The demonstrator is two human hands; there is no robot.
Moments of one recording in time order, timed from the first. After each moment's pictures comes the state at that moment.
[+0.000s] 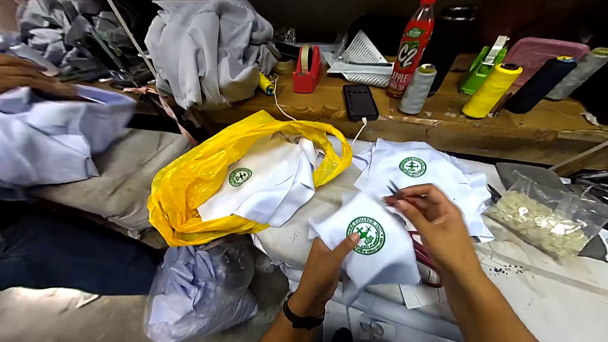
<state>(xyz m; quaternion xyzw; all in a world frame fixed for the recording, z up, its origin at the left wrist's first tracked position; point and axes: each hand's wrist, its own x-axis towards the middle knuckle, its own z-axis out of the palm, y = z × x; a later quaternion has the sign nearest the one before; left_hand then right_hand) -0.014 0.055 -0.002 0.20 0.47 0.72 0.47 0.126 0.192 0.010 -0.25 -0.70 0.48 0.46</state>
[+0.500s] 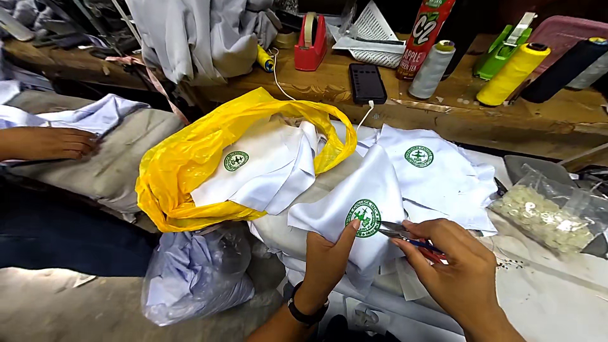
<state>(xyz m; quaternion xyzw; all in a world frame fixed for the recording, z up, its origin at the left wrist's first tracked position) -0.005 0.063 -0.013 0.29 0.51 0.76 0.26 0.154 0.154 -0.002 -0.26 -0.85 0.10 0.44</state>
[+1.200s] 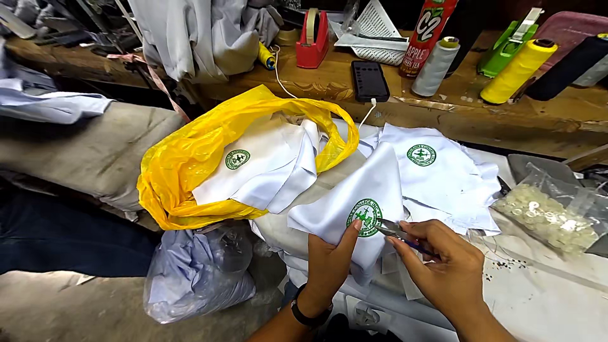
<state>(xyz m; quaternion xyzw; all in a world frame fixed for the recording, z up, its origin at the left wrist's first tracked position) 0.000 0.063 -0.015 0.28 0.51 0.78 0.24 0.145 0.150 -0.013 -0.26 -0.83 0.18 0.46</state>
